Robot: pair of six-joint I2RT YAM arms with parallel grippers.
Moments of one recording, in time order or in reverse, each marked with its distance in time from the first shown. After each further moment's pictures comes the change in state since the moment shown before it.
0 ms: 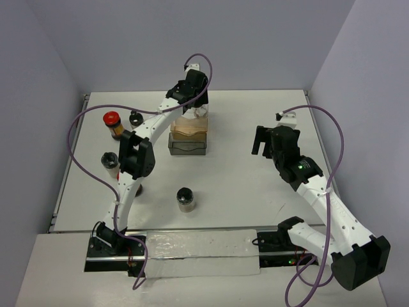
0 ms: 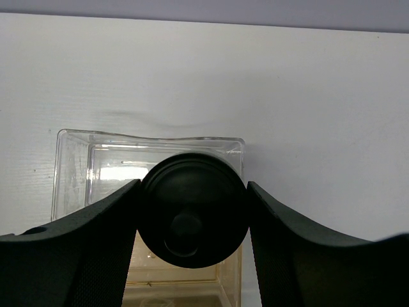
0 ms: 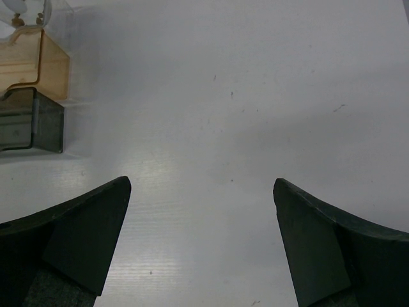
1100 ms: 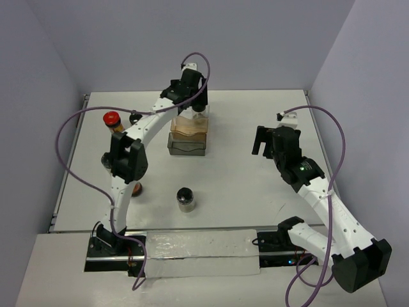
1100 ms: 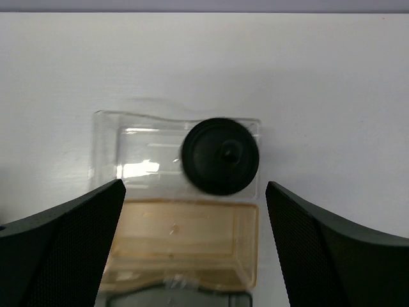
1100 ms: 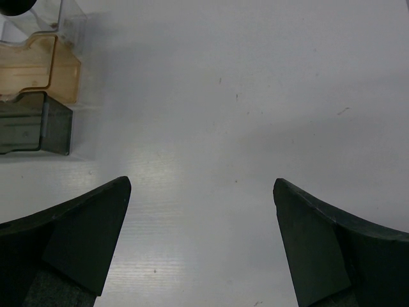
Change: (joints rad) left arm -0.002 -0.105 -0.129 0.005 0.008 0.044; right arm 0.000 -0.019 0.000 -0.001 -0.016 0.000
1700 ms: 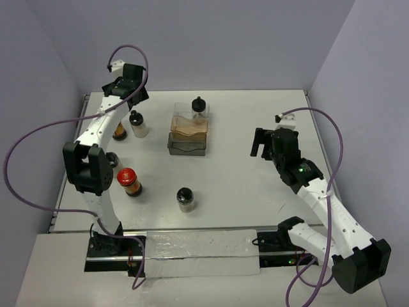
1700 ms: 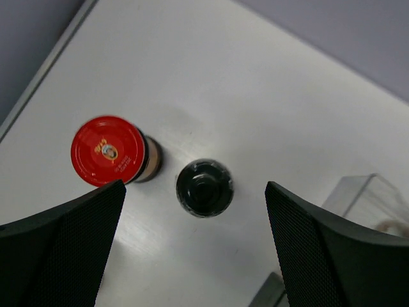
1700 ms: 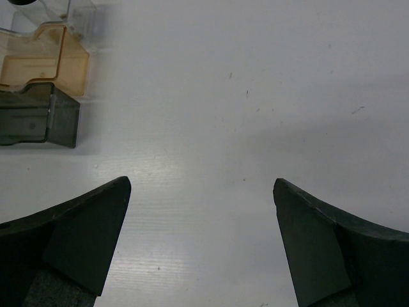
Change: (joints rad) left arm 0.324 -0.401 -0.411 -0.144 -0.280 -0.159; right arm 0.000 -0.009 -0.034 0.030 -0.040 0.000
